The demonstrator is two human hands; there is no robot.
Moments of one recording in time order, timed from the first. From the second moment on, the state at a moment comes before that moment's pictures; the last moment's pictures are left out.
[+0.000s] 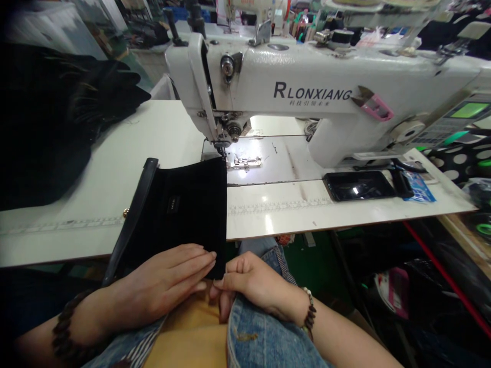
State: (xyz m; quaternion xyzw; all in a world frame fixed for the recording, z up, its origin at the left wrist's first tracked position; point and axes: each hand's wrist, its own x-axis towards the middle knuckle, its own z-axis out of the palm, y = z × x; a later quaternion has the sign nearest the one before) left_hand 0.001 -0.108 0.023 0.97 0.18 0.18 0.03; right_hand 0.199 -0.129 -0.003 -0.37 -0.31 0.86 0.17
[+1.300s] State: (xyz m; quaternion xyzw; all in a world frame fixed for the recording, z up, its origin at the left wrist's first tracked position) left_hand 0.014 -0.079 0.015 0.95 0.22 0.22 0.04; right_hand 0.208 -0.093 0.000 -0.26 -0.93 0.06 0.24
